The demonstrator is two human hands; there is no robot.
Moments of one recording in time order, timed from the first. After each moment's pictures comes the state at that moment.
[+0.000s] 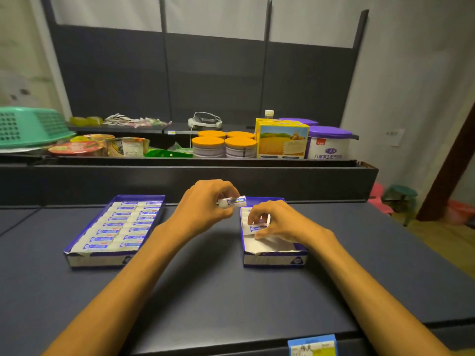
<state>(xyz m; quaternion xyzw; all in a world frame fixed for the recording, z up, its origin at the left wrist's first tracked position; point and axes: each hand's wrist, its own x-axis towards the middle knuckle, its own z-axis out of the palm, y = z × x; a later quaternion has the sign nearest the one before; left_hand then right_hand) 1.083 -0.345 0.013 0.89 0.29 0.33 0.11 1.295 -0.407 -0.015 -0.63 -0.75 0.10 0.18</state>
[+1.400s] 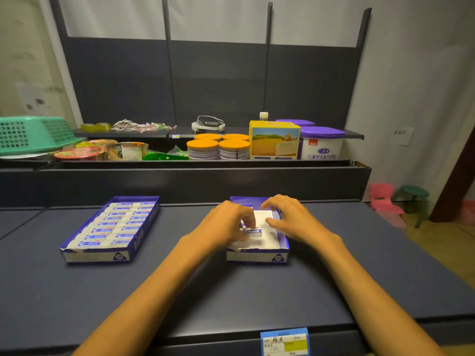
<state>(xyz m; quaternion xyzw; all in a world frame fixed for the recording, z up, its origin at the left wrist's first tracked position) 1.138 -0.384 -0.005 0.93 0.31 0.16 0.09 1.335 -0.431 -0.021 -0.69 -0.68 0.05 0.25</state>
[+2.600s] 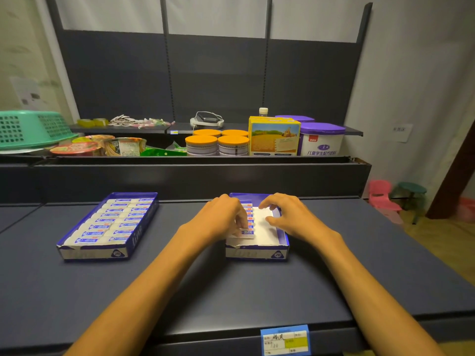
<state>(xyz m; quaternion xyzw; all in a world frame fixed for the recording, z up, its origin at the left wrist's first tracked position) 1.141 -0.369 0.001 0.93 0.34 0.08 0.08 1.328 -0.432 -0.017 -0.70 -0.67 0.07 0.25</state>
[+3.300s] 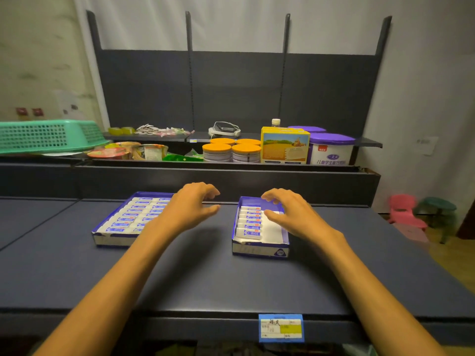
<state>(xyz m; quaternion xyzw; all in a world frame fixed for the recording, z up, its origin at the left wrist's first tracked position) 1.065 -0.378 0.022 0.87 0.43 0.26 0.05 1.313 -0.450 0.004 -0.65 -0.70 0.05 0.28</state>
